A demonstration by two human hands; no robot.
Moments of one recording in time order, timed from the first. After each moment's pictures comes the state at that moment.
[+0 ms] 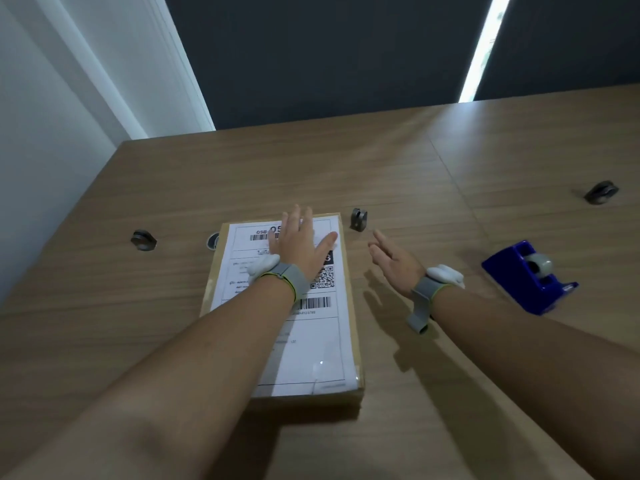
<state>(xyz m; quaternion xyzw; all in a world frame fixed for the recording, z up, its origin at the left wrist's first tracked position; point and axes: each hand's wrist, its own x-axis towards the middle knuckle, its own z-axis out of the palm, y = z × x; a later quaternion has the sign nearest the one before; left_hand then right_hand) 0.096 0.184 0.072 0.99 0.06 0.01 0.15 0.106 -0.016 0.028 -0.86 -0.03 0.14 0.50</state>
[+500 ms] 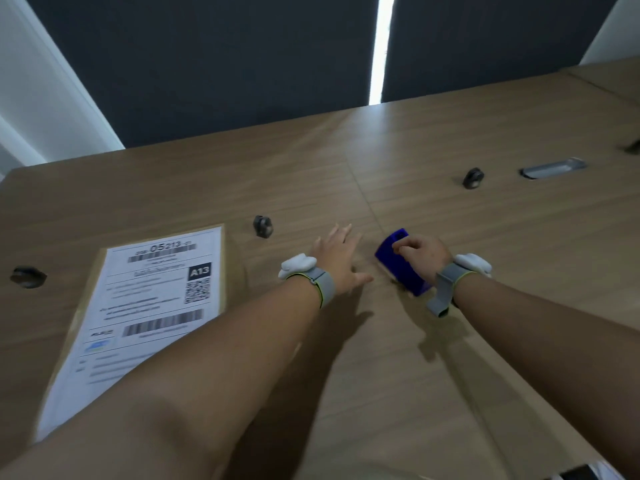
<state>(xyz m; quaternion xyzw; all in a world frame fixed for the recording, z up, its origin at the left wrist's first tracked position) 0.093 -0.063 0.068 0.97 -0.21 -0.09 0.12 0.084 -0.254 0.052 -0.88 0.16 0.07 0.44</state>
